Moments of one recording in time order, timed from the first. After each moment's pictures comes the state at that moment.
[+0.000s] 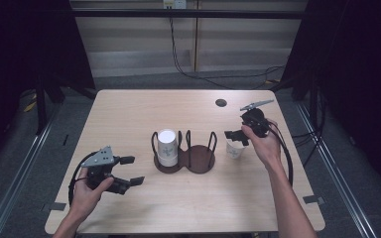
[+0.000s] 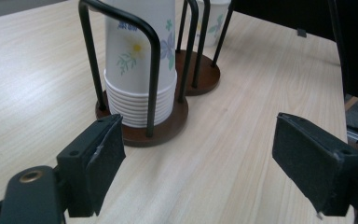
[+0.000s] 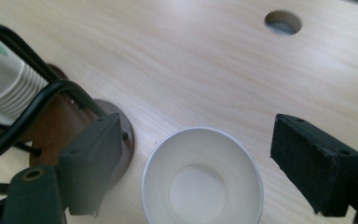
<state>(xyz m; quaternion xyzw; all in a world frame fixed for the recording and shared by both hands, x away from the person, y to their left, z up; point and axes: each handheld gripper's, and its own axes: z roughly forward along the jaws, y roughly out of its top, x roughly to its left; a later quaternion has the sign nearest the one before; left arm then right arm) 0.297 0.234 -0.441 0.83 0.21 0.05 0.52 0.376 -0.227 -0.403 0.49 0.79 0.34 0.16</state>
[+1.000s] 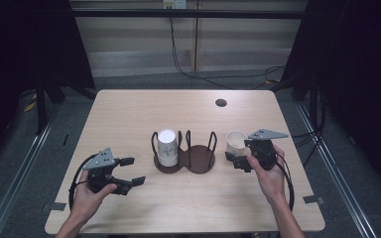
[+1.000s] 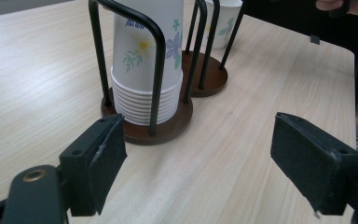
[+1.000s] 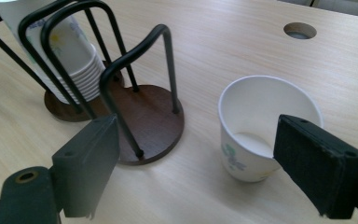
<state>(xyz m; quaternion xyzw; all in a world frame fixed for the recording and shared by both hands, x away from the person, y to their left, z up) 0.287 0.229 -0.443 0.82 0.24 0.07 0.51 0.286 -0.219 -0.417 0.47 0.76 0.41 0.19</state>
